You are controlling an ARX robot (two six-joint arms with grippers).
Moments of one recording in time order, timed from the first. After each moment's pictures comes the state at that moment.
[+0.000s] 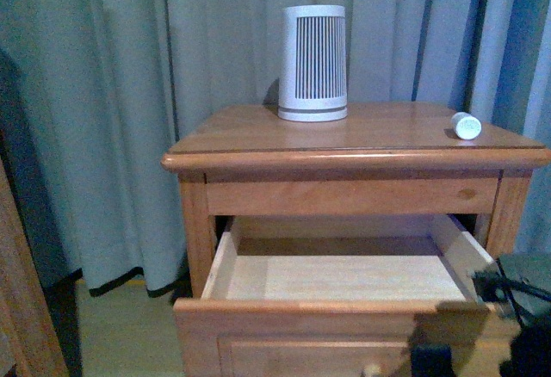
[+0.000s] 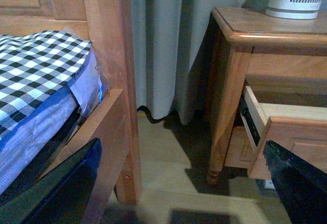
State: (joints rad) left arm -0.01 0.00 0.01 0.00 0.00 0.00; right arm 0.29 2.03 0.55 1.09 0.39 0.16
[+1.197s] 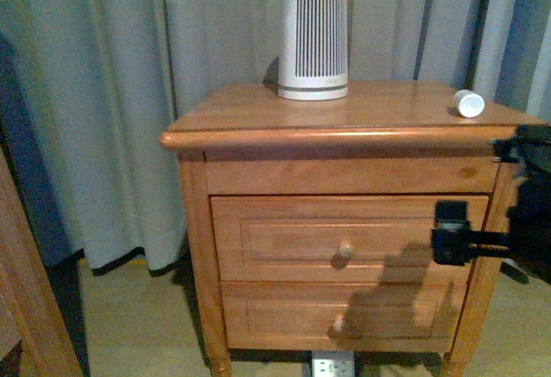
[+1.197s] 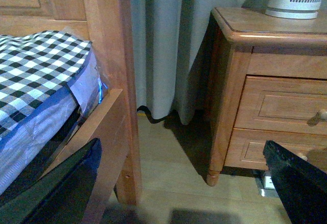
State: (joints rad) left arm -0.01 0.00 0.01 0.00 0.00 0.00; right arm 0.10 1.76 0.65 0.79 0.30 0.14
